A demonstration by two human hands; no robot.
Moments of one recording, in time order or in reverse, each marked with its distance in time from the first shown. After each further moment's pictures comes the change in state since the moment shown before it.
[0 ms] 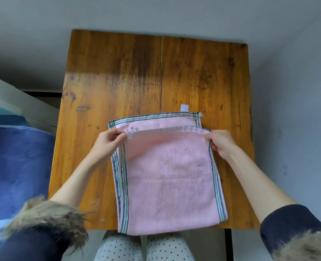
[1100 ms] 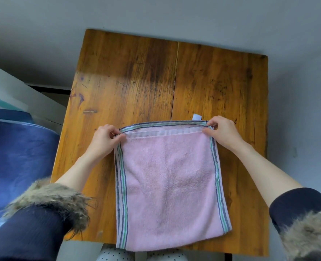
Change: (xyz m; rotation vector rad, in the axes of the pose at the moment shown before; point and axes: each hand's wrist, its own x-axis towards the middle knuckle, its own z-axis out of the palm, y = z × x) left_hand 0.046 -0.031 -0.022 0.416 0.142 0.039; right_hand 0.035 -0.047 0.014 -0.644 -0.004 -0.742
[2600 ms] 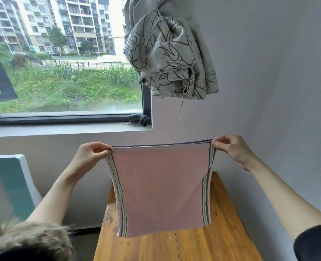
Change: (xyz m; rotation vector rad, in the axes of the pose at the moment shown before) left_hand -0.088 0.171 -0.344 -0.446 0.290 0.528; right_hand -0.174 -0.207 -0.259 0.656 0.519 -0.270
